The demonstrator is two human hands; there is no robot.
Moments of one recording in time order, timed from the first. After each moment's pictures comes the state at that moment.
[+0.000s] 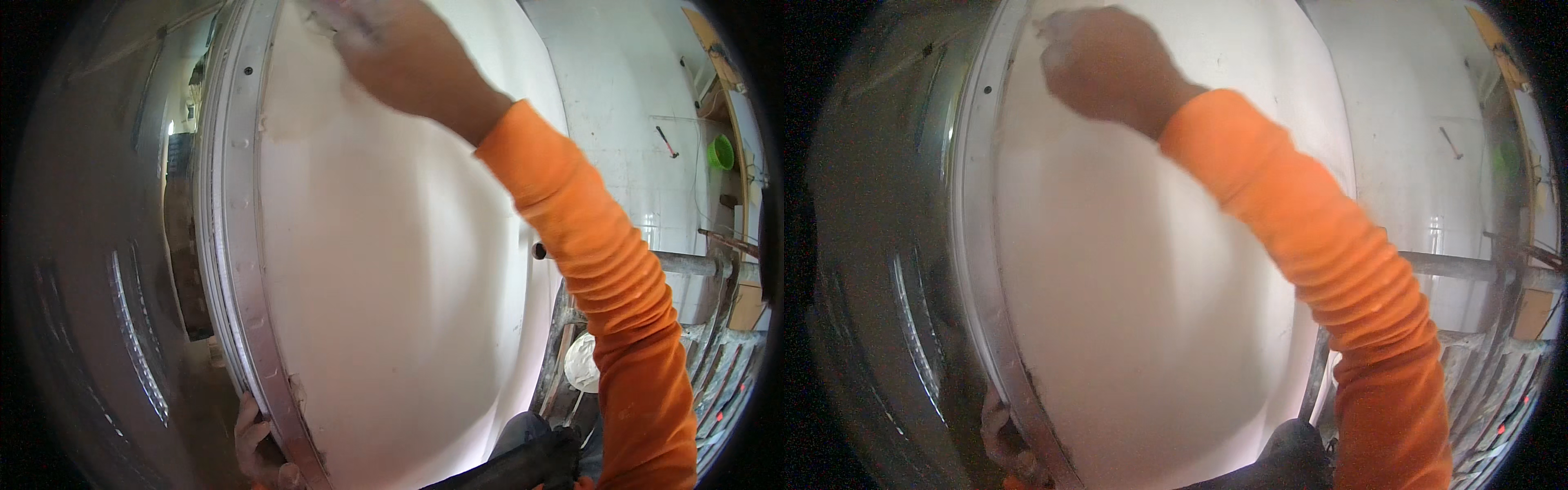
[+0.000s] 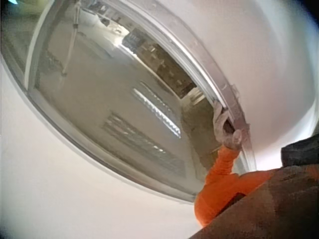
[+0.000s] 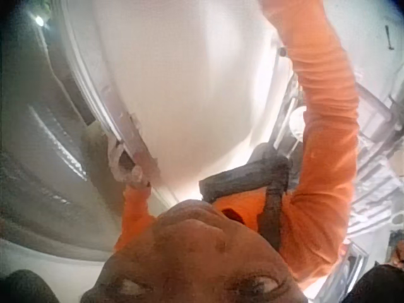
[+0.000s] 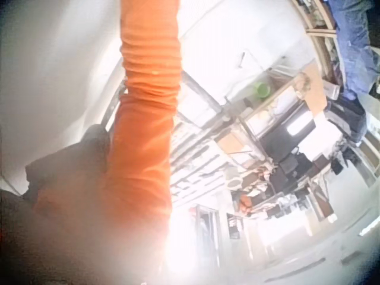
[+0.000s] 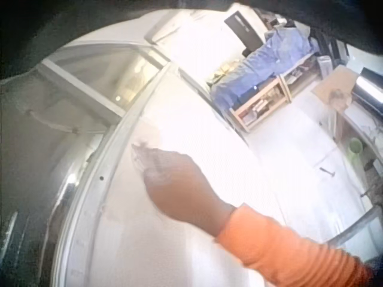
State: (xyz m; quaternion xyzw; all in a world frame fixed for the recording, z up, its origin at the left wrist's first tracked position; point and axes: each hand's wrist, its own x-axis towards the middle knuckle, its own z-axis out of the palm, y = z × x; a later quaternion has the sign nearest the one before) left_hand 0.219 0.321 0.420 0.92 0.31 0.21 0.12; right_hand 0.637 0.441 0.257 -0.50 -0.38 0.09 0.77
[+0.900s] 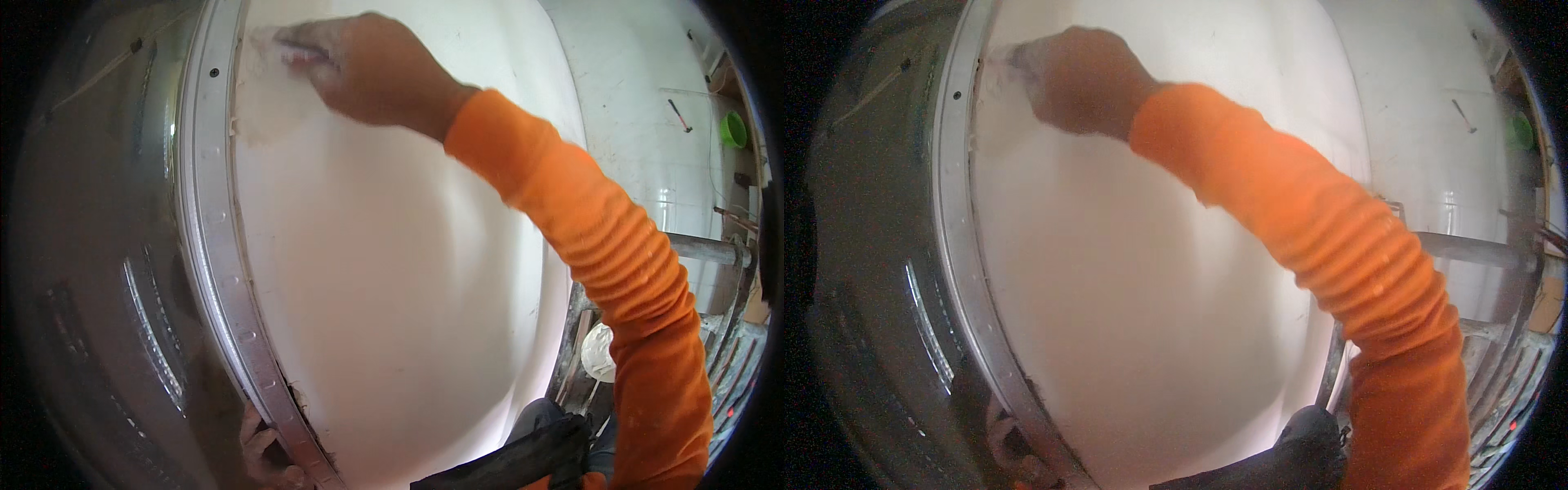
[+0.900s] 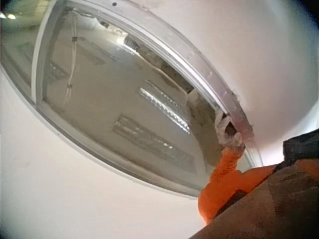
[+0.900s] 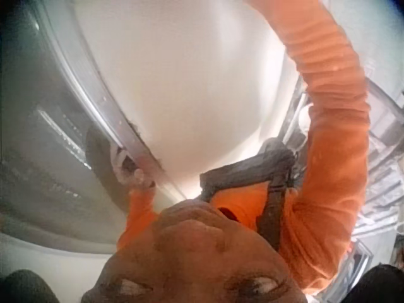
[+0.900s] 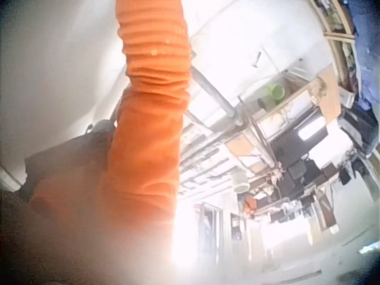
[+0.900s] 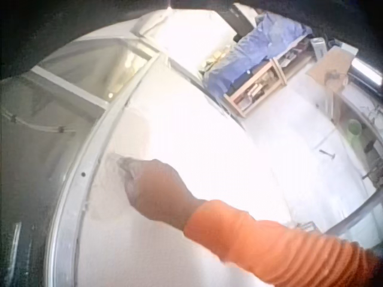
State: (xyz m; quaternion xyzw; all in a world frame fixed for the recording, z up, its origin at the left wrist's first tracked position) left_hand 0.222 0.326 0.421 0.94 0.28 0.20 0.09; right_hand 0.614 0.455 0.245 -0.56 -0.42 0.03 0.71
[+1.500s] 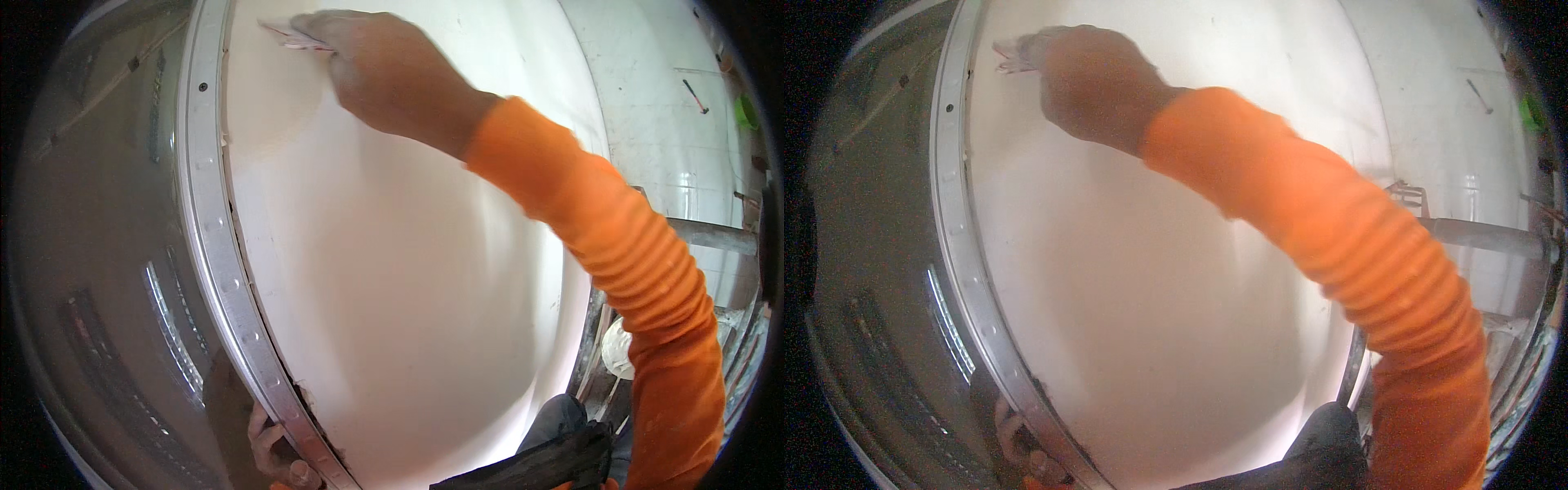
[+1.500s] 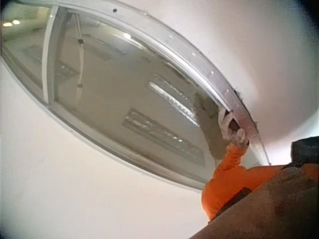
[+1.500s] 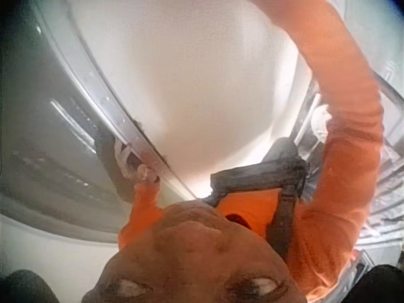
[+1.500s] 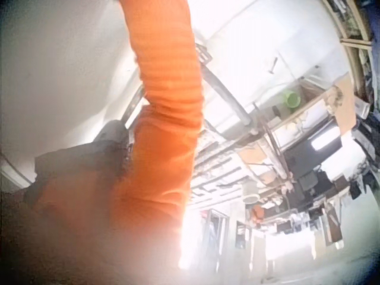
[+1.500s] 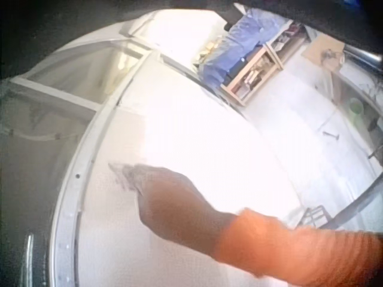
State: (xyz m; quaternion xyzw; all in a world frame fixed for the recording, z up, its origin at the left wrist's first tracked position) left_hand 0.227 0.320 0.420 0.94 0.28 0.17 0.04; right_hand 0.599 0.457 0.221 -0.54 -0.36 0.02 0.76
